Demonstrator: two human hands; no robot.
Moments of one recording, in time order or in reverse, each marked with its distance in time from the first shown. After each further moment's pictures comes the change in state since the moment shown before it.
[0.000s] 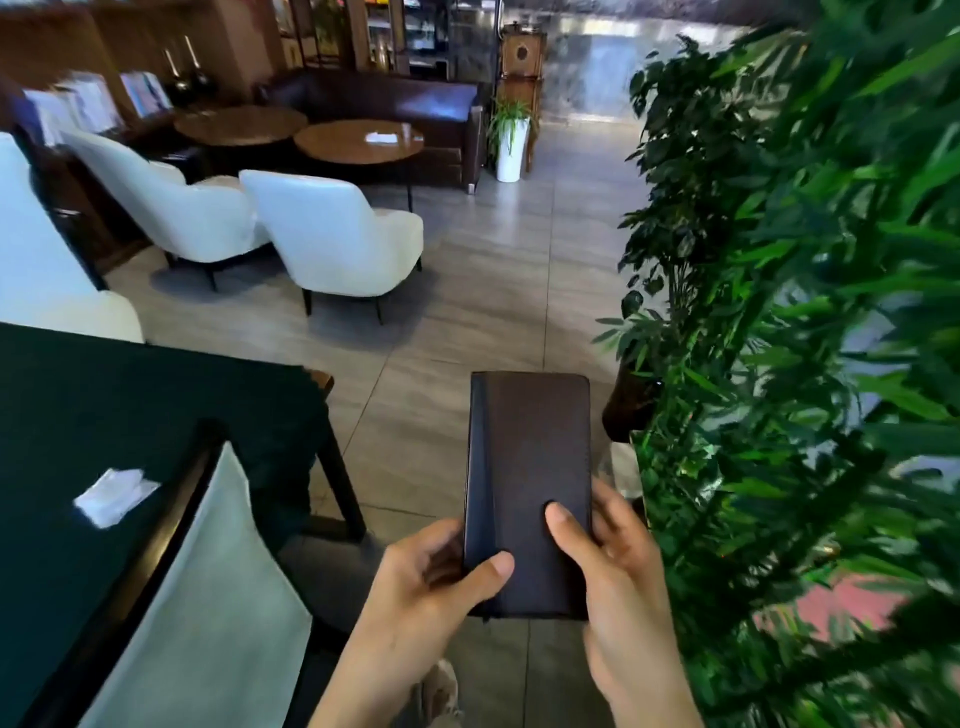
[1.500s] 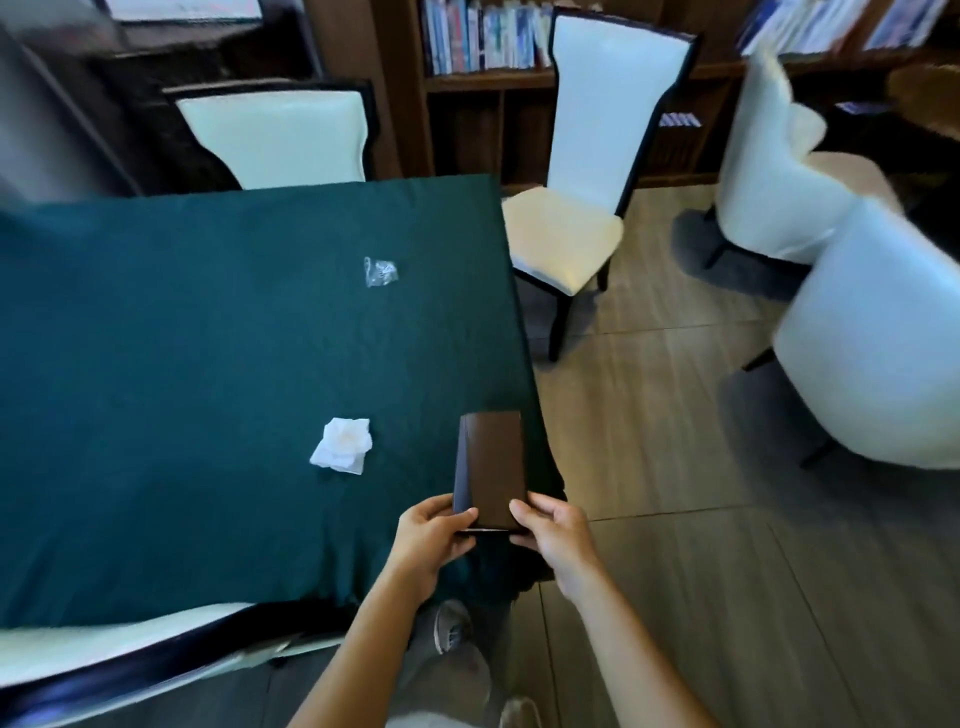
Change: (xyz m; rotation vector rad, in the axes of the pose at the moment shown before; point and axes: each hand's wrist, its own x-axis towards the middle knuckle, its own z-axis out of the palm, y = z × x) left_hand 0.369 -0.028 -0.336 -0.713 1.450 -0.178; right_hand 0.486 0.267 0.423 -0.763 -1.259 0.636
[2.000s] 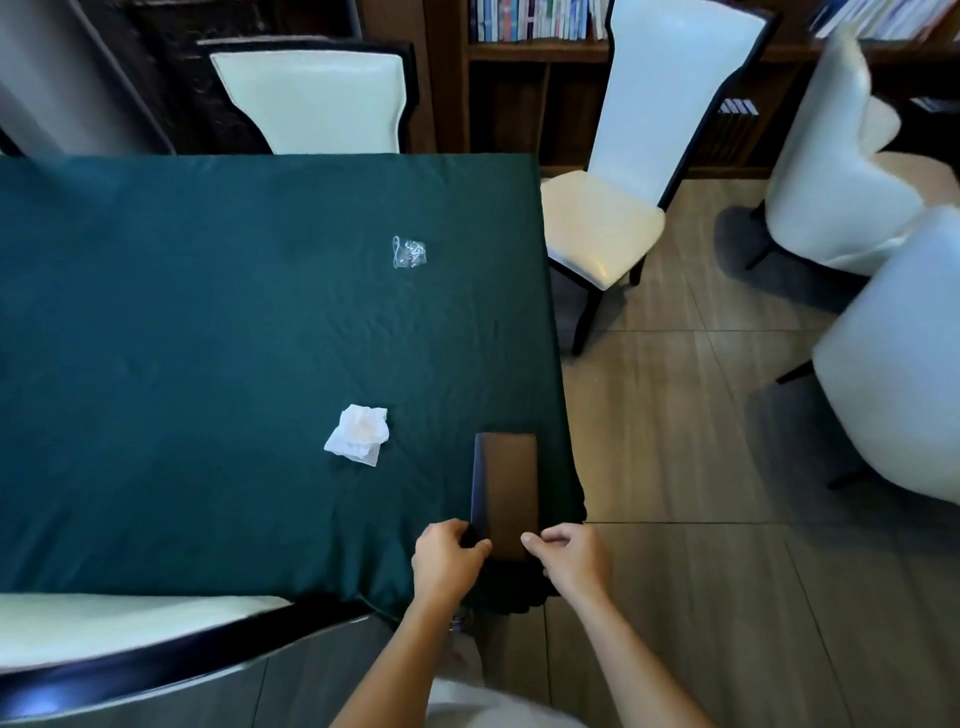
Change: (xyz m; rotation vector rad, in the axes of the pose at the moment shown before) left_hand 0.026 -0.036 0.002 0.880 0.317 0.168; right_hand 0.041 0.048 -0.006 -0.705 0.203 -0.014
